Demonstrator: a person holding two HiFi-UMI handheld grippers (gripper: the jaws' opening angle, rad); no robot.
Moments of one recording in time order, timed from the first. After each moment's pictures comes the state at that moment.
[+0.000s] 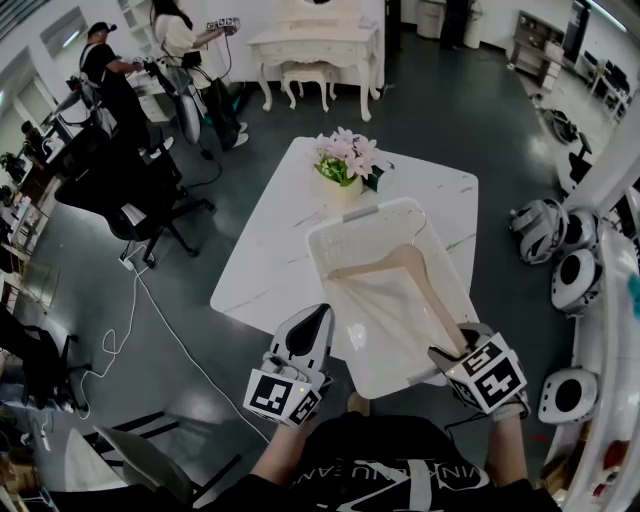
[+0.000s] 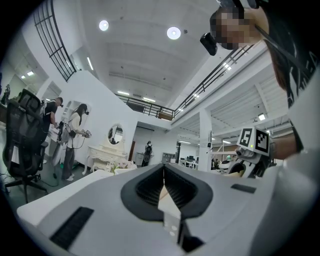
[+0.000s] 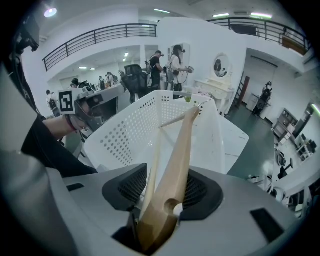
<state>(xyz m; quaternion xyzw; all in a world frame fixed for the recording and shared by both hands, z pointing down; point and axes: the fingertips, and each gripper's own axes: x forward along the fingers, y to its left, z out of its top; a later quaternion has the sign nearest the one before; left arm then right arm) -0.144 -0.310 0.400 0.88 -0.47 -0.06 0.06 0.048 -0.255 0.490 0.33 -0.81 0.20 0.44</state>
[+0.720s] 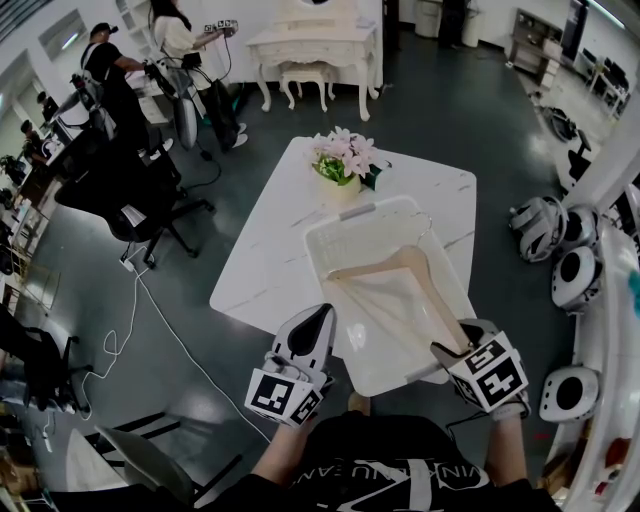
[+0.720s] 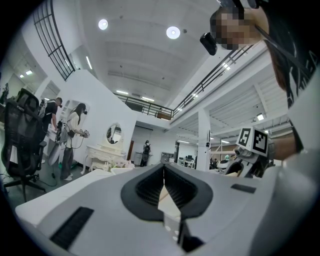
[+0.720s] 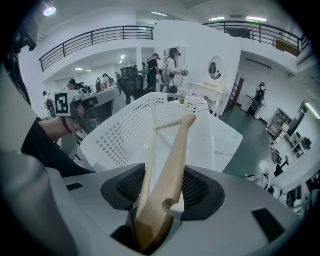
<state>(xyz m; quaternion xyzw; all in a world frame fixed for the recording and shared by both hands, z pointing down) -0.134 -0.305 0.398 0.88 -0.47 -0.06 0.06 0.058 -0.260 0.481 0.35 -0.81 0.19 0.42</state>
